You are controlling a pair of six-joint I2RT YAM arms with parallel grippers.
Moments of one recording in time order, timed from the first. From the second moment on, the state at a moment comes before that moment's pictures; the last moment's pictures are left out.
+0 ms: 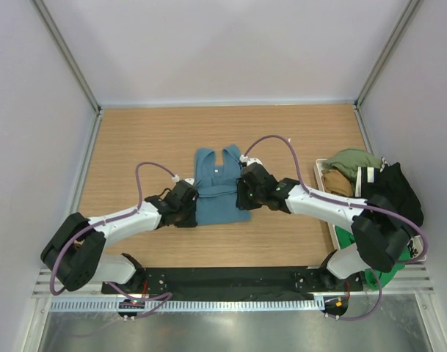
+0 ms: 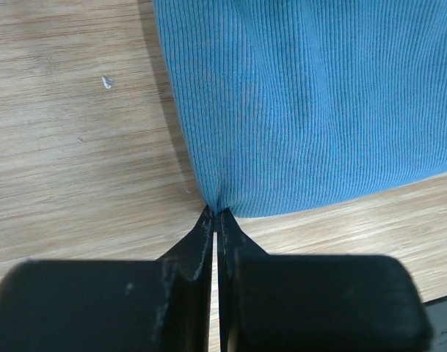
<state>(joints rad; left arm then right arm) -0.70 1.34 0.61 -0.35 -0.05 -0.63 0.81 1.45 0.88 -0.33 0.07 0.56</state>
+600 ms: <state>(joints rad) -0.70 1.31 0.59 -0.33 -0.03 -0.62 0.81 1.75 0.87 0.29 -0.21 0.85</state>
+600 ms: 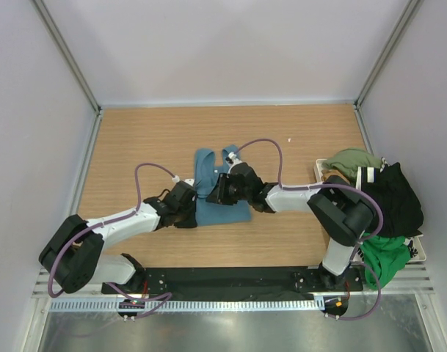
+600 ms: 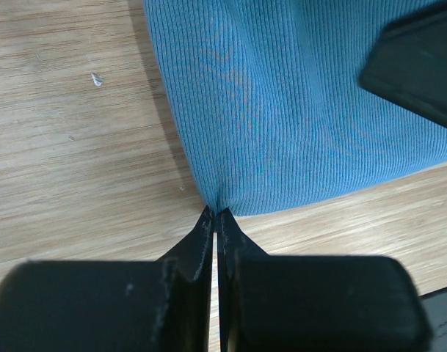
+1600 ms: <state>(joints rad) -0.70 1.29 0.59 -0.34 -0.03 -0.60 0.60 1.96 1.17 0.30 -0.24 0.84</state>
